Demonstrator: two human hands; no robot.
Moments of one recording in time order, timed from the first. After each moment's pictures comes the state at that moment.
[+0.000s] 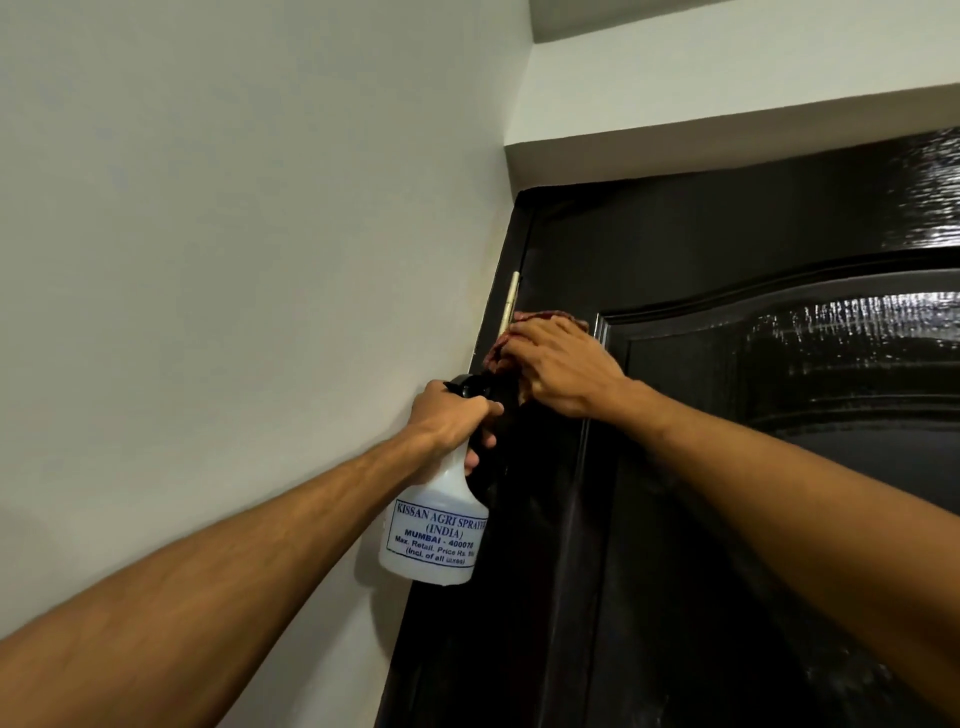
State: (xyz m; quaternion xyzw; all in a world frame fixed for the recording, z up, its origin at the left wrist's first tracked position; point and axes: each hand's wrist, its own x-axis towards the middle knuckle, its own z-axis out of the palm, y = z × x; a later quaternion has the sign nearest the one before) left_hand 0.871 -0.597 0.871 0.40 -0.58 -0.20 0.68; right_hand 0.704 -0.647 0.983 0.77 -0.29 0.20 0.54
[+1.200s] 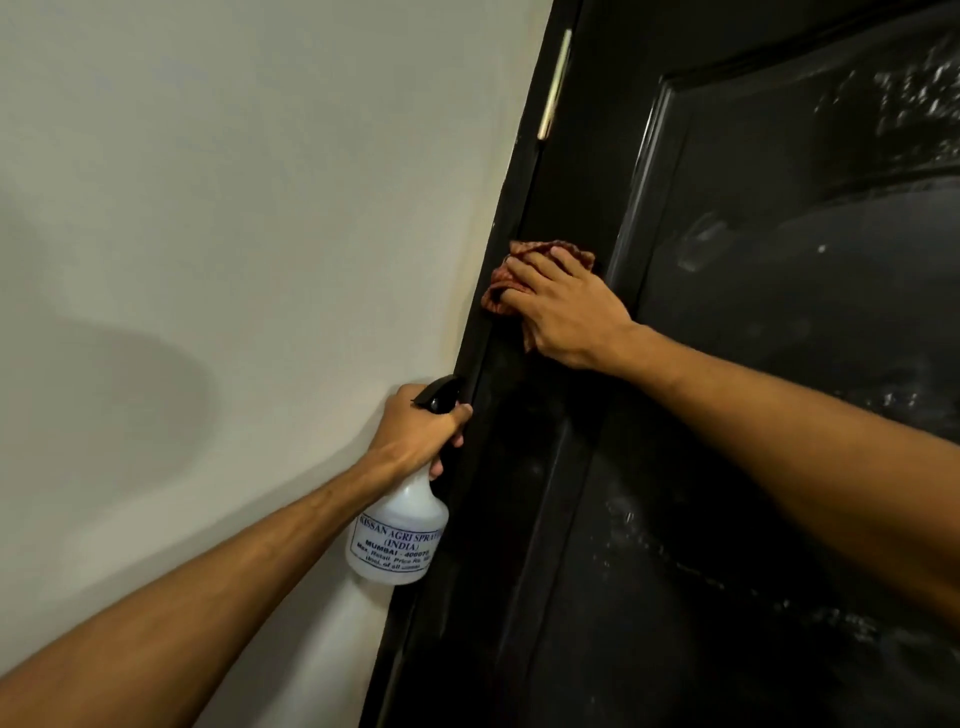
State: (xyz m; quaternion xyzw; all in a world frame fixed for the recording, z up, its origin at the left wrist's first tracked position) left_hand 0.874 -0.572 0.646 0.48 -0.56 -0.20 0.65; right_hand 0.699 -0.635 0.823 0.78 -0.27 0.13 0.55
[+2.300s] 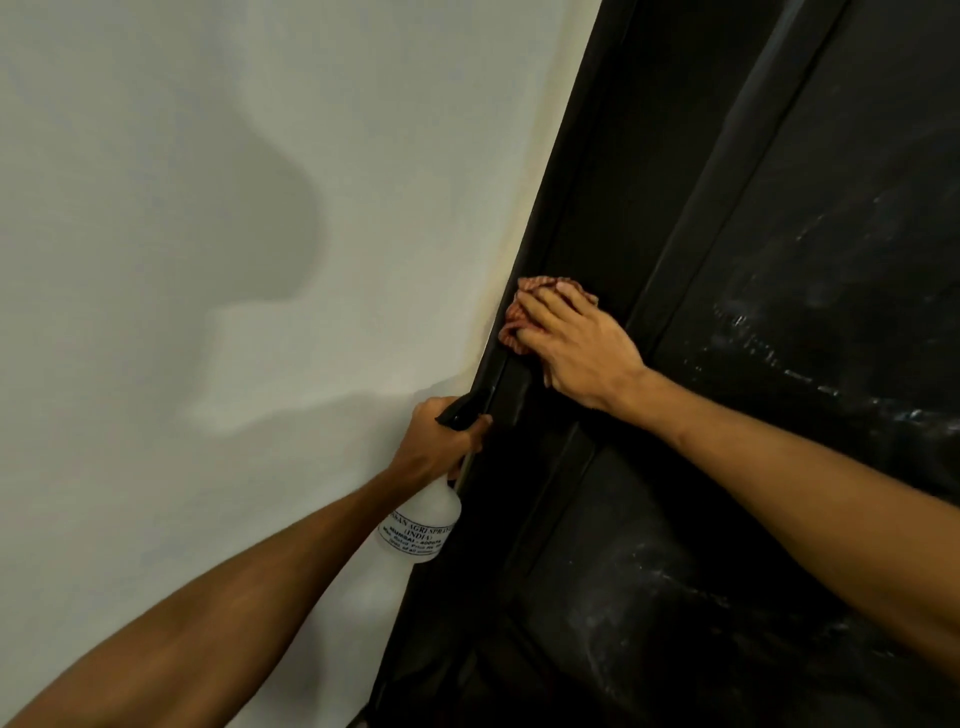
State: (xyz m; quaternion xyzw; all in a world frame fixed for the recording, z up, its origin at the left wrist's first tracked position) left_hand 0.863 -0.533 0.404 0.55 -0.53 -0.23 0.60; right_hand 0.701 -0.635 0.559 0.84 -0.21 0.01 0.50
